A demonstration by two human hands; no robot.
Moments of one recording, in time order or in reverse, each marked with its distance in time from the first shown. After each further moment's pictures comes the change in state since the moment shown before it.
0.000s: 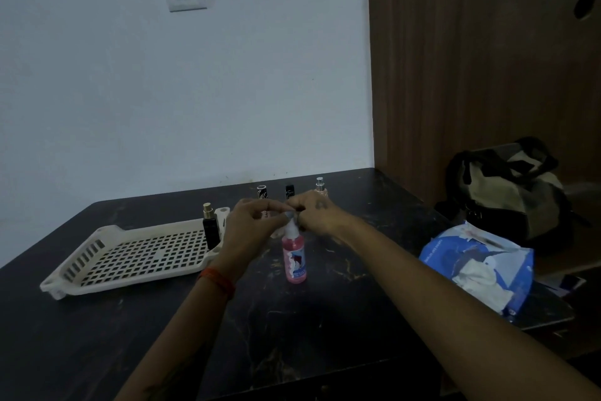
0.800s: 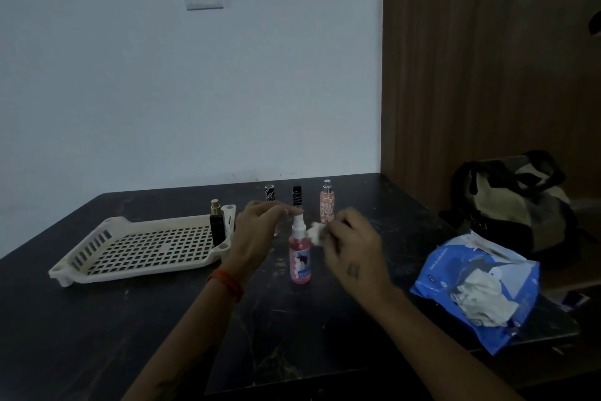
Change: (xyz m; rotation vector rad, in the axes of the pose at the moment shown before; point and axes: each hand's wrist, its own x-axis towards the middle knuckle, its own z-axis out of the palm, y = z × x) left_hand -0.005 -0.002 0.004 -0.195 0.022 0.081; right_hand -0.056 0.045 0.023 -0.492 0.689 -0.473
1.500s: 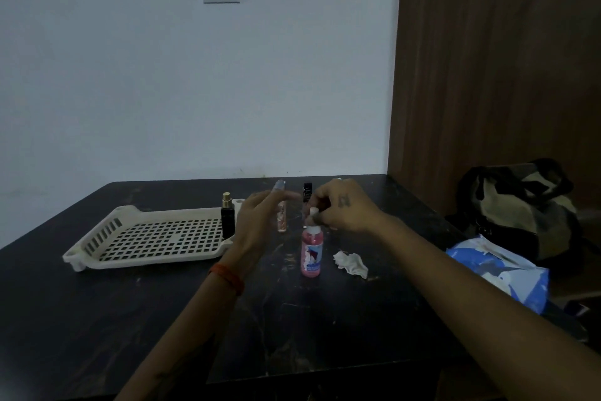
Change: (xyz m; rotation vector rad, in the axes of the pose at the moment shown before) left_hand 0.001 -0.007 -0.015 -0.122 0.092 -0.066; right_hand 0.080 -0.018 -0.008 0.135 -0.641 0.226
